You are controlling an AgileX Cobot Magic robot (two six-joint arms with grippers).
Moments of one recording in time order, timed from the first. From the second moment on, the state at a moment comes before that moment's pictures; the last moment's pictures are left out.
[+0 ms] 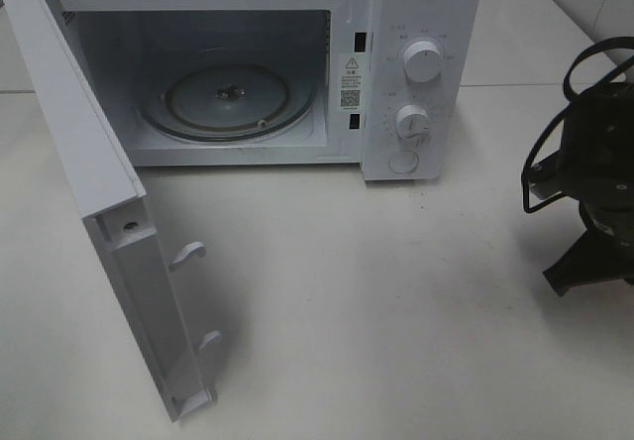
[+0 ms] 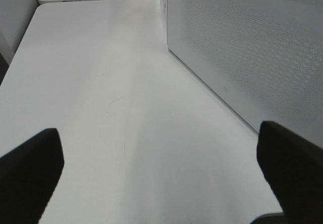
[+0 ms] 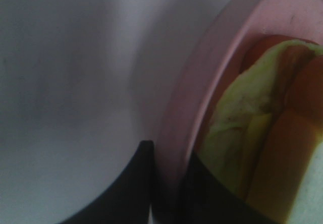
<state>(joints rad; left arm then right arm) 0.03 0.00 -0.50 -0.09 1.04 0.11 0.39 1.78 -0.74 -0.92 0.85 0.91</state>
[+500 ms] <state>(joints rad) 0.03 0.00 -0.50 -0.09 1.04 0.11 0.39 1.91 -0.74 -1.00 0.79 1.00</state>
